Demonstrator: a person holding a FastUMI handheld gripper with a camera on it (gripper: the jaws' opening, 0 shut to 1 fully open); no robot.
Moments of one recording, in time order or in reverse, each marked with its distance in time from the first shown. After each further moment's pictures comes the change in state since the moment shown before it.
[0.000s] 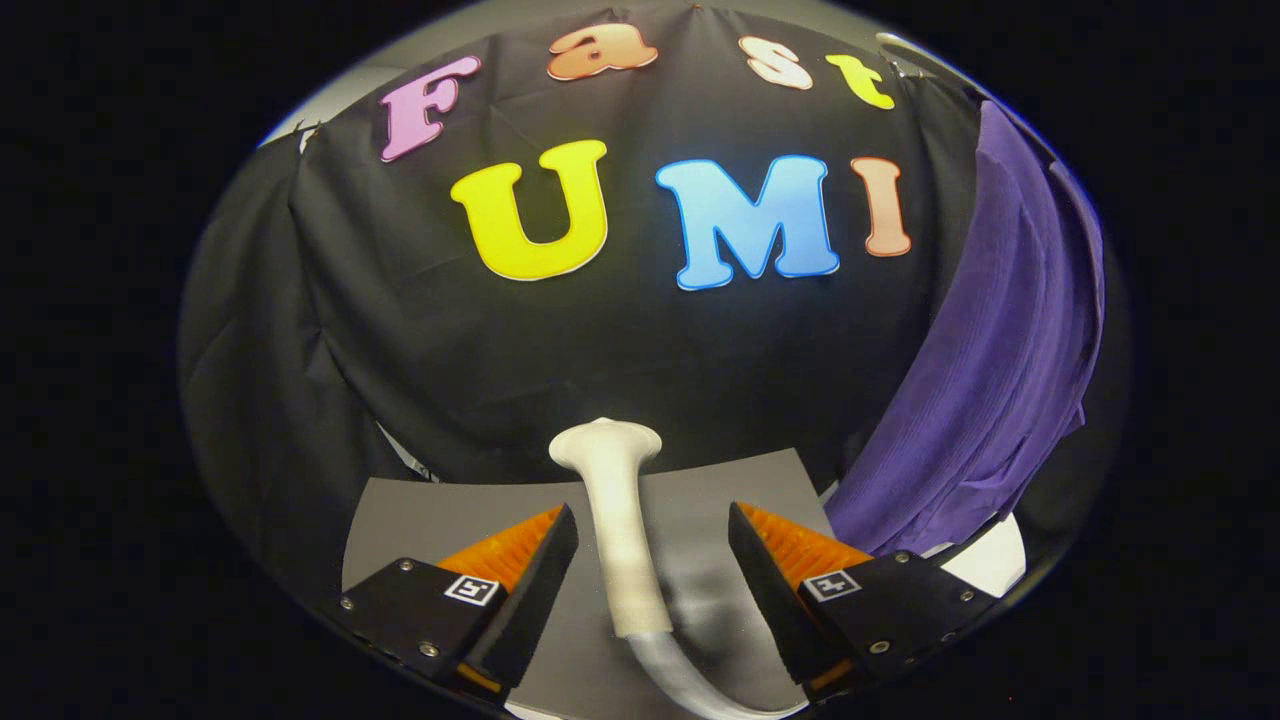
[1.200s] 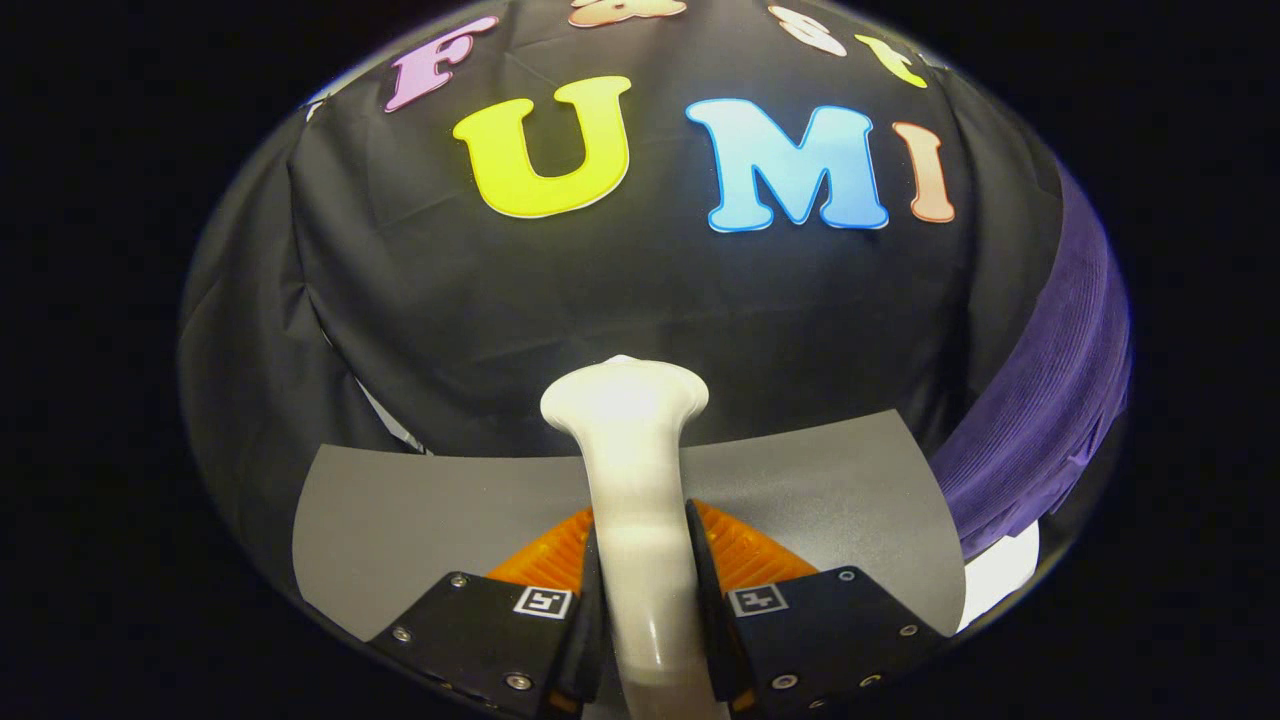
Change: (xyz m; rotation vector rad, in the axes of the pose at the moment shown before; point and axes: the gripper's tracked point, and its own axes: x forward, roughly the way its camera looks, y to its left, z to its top) arm 0.083 0.018 -0.056 -0.087 0.035 0.004
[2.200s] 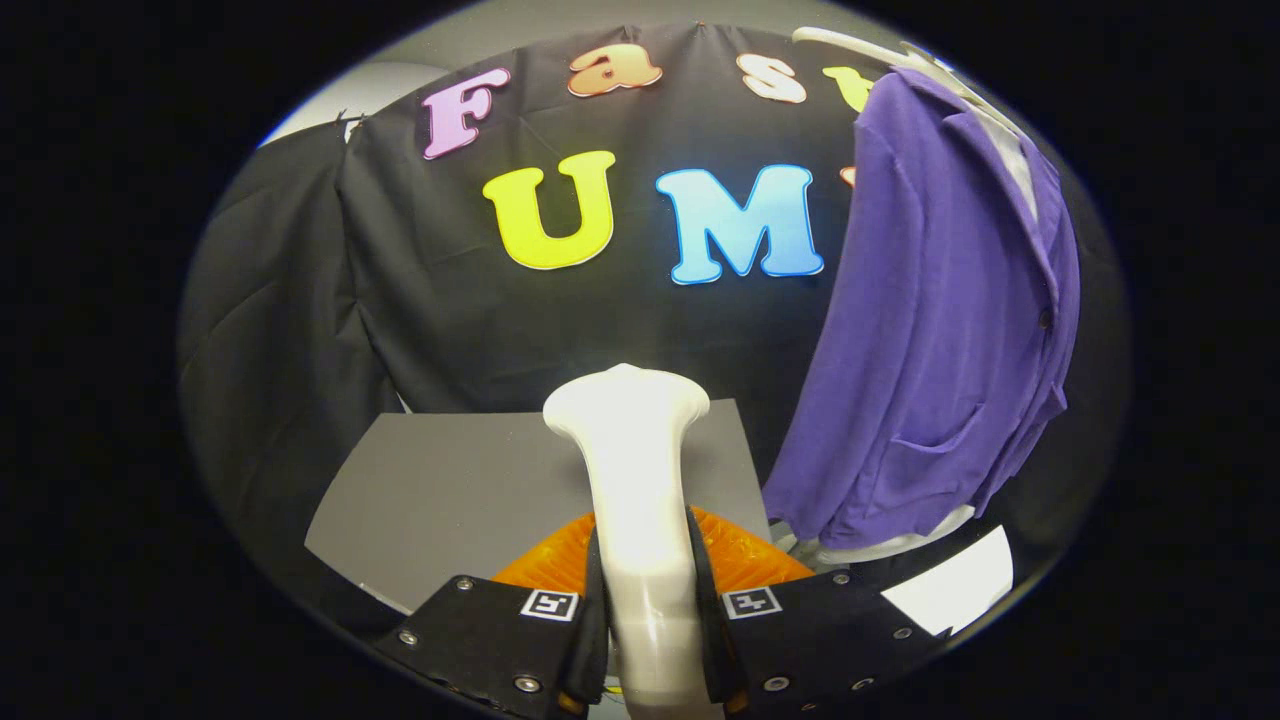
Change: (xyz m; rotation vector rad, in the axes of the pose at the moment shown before) arm -0.188 -0.095 -0.033 -0.043 -0.150 0.046
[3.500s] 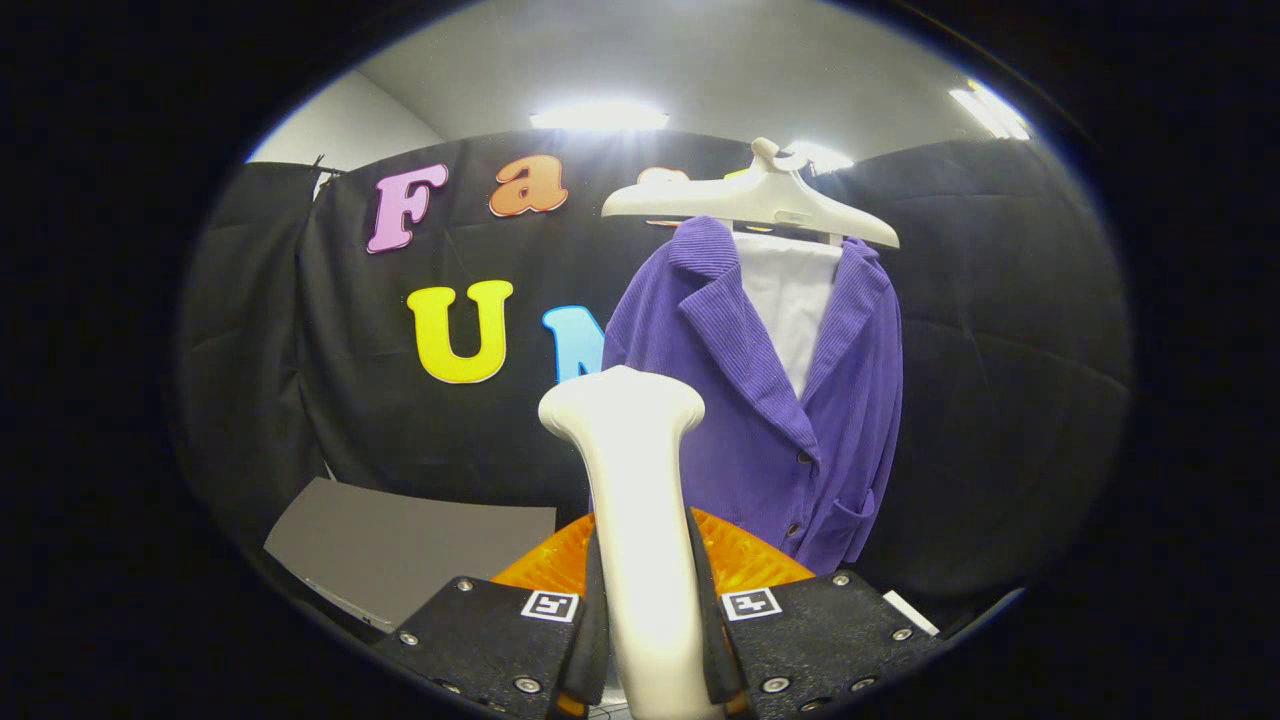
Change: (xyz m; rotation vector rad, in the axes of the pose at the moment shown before) arm -0.134 -0.163 0.104 -0.024 -0.313 -0.258
